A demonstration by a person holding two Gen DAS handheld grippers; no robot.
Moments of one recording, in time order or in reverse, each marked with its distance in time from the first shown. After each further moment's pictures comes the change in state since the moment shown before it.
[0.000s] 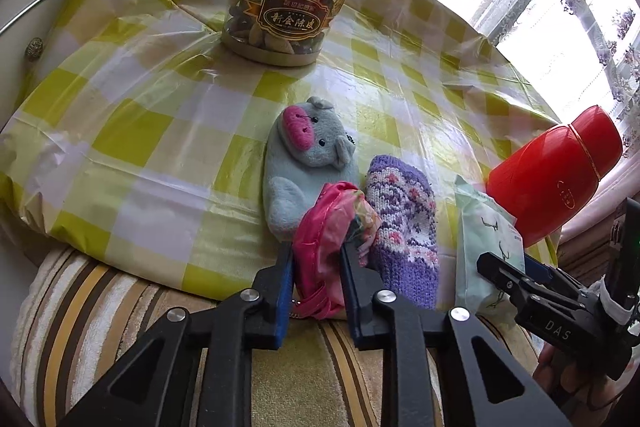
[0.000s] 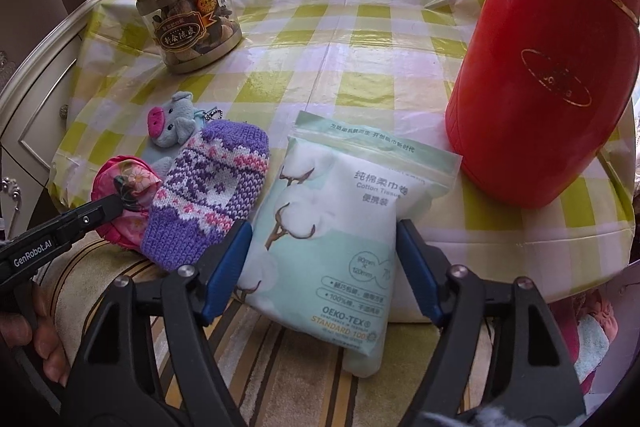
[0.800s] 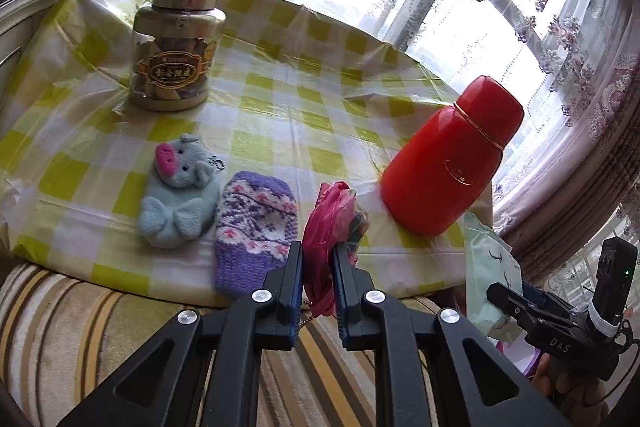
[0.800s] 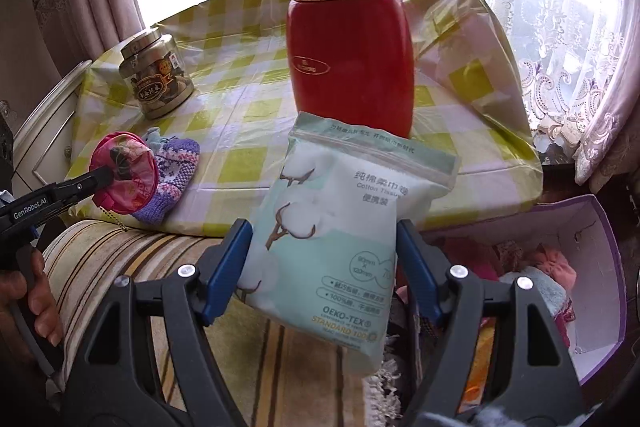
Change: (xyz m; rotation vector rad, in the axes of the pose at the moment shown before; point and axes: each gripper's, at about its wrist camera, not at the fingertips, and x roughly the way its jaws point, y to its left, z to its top) left arm -0.043 -0.097 -0.029 0.160 -0.108 -0.189; right arm -0.114 -0.105 -0.076 0.151 -0.151 -0.071
